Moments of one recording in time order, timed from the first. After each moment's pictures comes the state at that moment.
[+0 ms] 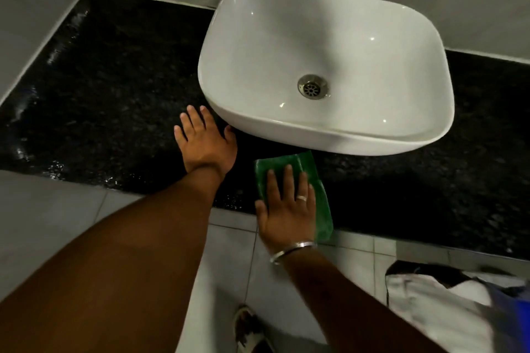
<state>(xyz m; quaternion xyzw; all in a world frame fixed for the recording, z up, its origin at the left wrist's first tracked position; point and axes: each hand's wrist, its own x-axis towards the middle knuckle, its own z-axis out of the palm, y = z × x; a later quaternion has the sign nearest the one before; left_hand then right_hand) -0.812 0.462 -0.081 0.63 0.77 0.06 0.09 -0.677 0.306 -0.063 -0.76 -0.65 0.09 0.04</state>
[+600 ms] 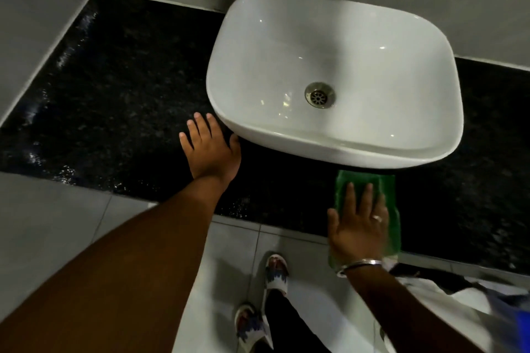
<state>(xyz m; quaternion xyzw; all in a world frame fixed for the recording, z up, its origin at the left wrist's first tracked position) -0.812 0.461 -0.076 0.64 0.76 0.06 0.10 -0.570 0.286 -0.059 -0.84 -0.53 0.10 0.00</state>
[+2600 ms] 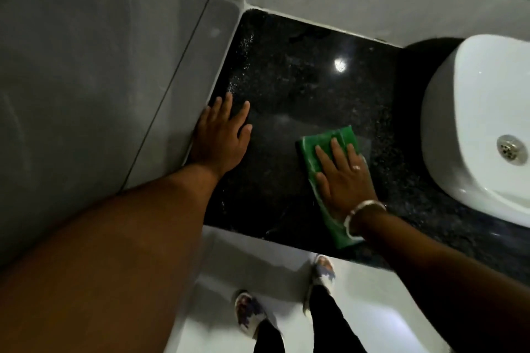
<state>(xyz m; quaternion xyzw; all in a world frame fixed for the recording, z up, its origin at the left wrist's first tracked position) -1.198 0.627 -0.073 0.77 0.63 0.07 0.10 -0.933 0.521 -0.051 -0.67 -0.73 0.08 -0.05</state>
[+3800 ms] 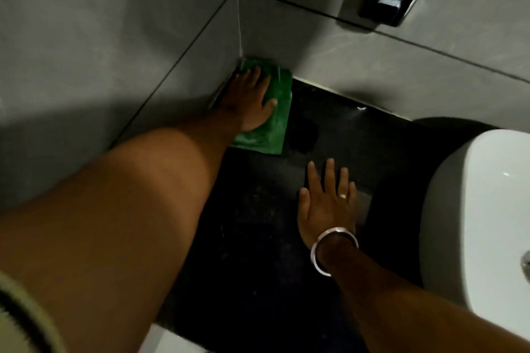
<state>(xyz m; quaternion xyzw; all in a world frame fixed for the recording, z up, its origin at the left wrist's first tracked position) -1.111 0.846 -0.055 0.77 0.63 -0.03 0.12 -0.914 0.640 -0.075 -0.73 -0.68 0.09 0.01</state>
